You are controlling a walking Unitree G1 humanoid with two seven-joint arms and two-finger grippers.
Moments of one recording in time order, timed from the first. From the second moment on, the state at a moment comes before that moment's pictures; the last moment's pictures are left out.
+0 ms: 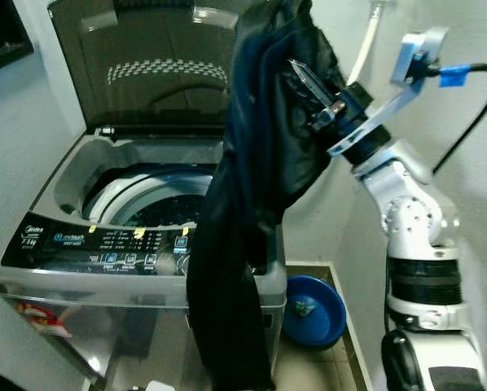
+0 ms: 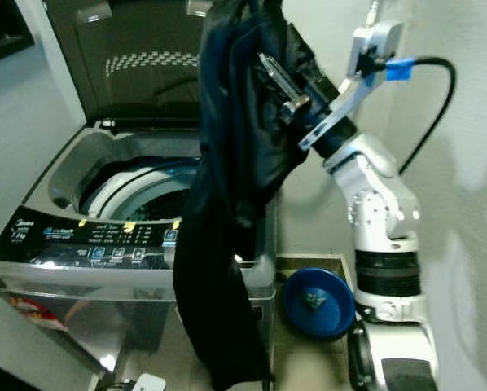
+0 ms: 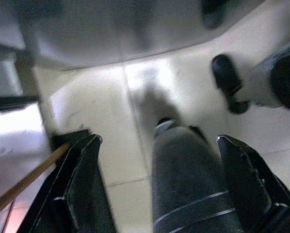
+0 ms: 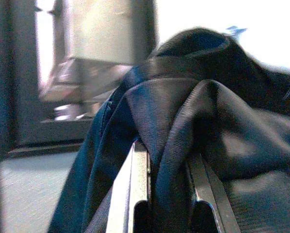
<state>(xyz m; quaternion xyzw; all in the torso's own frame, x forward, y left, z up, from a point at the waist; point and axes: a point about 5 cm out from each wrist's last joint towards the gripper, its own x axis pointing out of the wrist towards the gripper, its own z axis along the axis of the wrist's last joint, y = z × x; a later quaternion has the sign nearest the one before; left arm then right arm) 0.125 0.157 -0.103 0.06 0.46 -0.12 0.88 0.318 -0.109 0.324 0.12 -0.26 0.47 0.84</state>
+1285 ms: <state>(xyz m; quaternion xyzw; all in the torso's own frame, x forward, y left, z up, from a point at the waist) 0.248 0.119 0.012 0.24 0.02 -0.40 0.88 0.309 -0.090 0.303 0.10 -0.23 0.53 0.81</state>
